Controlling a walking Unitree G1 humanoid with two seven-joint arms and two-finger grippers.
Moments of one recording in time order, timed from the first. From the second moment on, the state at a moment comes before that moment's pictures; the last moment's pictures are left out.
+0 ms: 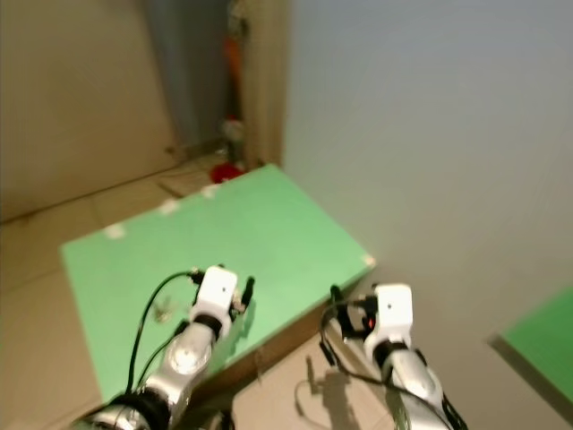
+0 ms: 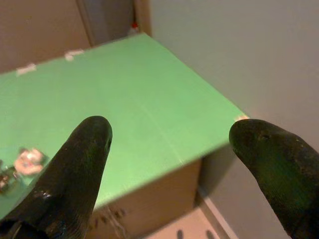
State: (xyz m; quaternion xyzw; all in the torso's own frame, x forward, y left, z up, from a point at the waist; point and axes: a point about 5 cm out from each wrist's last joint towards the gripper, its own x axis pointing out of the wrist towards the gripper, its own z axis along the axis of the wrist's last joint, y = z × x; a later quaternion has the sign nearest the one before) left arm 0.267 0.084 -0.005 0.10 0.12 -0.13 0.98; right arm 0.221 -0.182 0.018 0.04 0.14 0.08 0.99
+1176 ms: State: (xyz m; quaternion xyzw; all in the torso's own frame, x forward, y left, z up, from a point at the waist) left arm 0.315 0.182 0.072 0.19 0.03 -0.01 0.98; right arm 0.229 -0.185 0.008 0.03 0.16 0.07 0.98
